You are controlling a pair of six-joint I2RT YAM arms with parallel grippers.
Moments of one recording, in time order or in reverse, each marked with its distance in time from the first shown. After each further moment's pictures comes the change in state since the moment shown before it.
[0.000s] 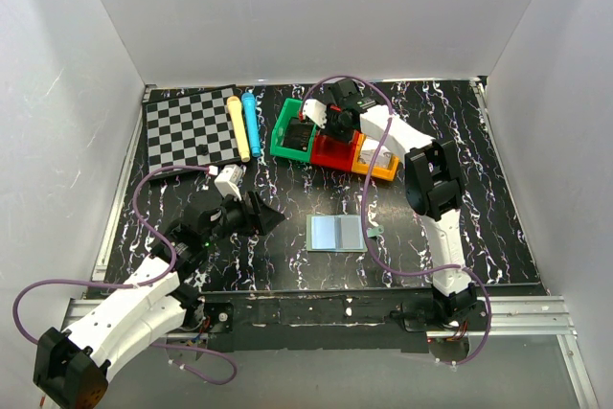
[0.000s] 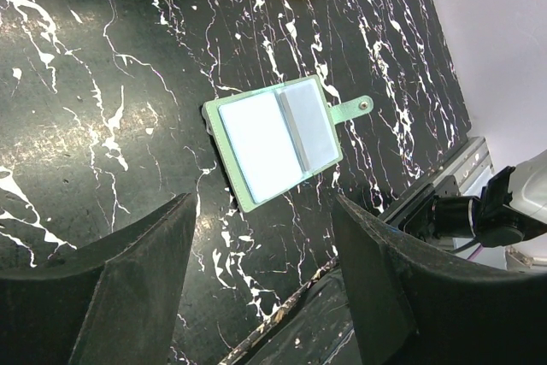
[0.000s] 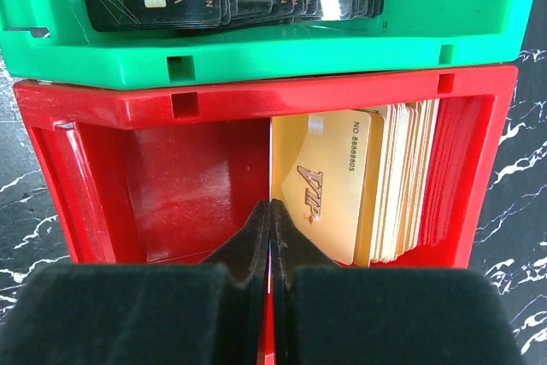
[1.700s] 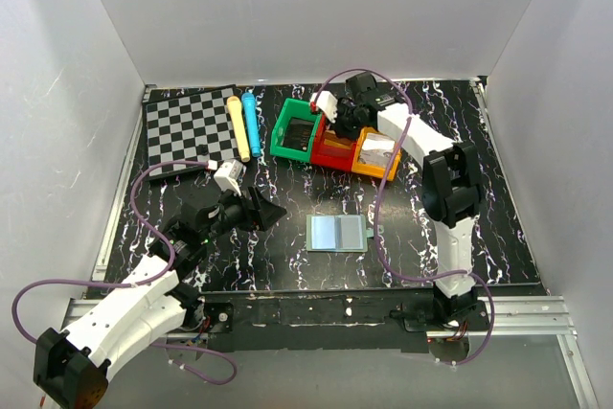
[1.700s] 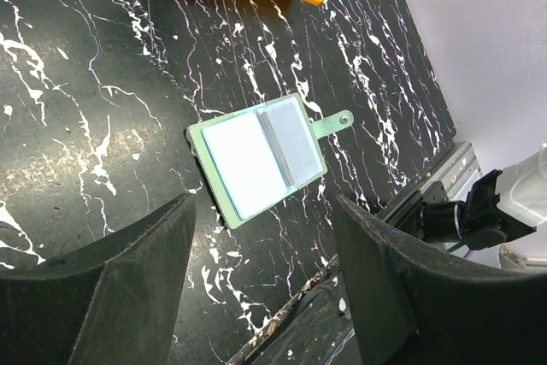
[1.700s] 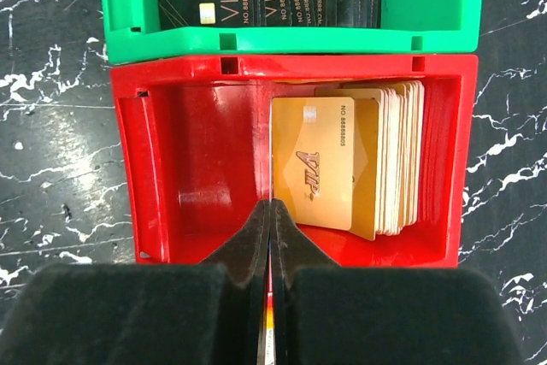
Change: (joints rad) left arm 0.000 0.006 0.040 0.023 0.012 0.015; right arm -0.053 -0.152 -0.122 0.037 -0.206 0.025
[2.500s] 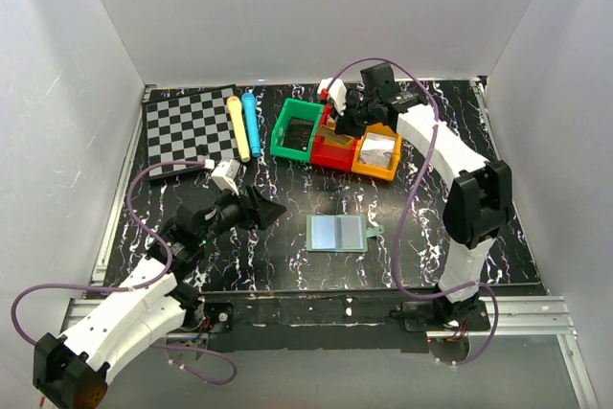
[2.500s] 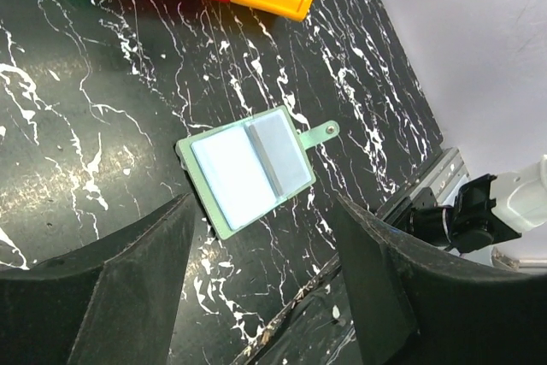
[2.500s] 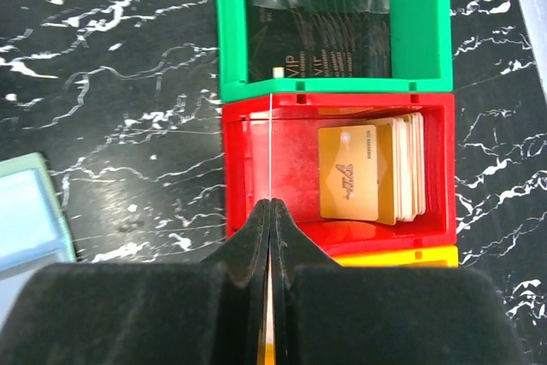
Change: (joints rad) left arm 0.000 -0.037 0.000 0.030 -0.002 -0.001; right arm -0.005 -0.245 -0.084 -0.058 -0.181 0.111
